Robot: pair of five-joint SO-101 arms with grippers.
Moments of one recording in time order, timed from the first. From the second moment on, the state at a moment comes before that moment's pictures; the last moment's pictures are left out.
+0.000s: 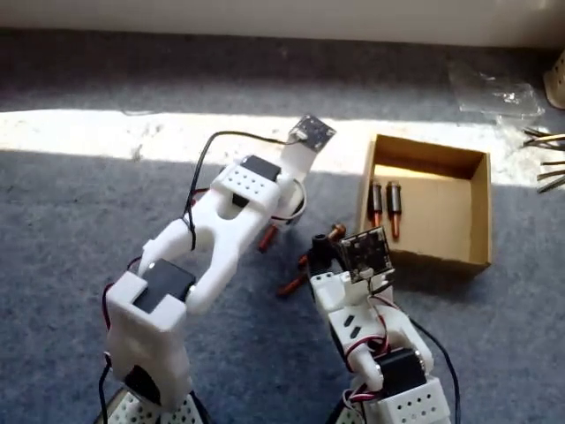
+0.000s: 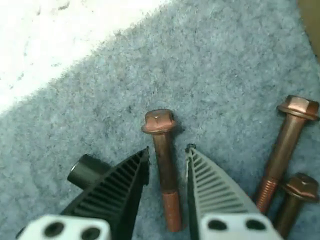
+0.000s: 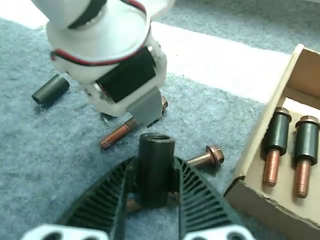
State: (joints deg) left arm 22.1 21.3 4.7 55.6 -2.7; right arm -24.0 -104.5 94.9 44.7 3.3
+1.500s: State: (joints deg) left arm 19.6 33.4 -54.1 98.4 -2.7; right arm -24.0 -104.5 95.3 44.7 3.3
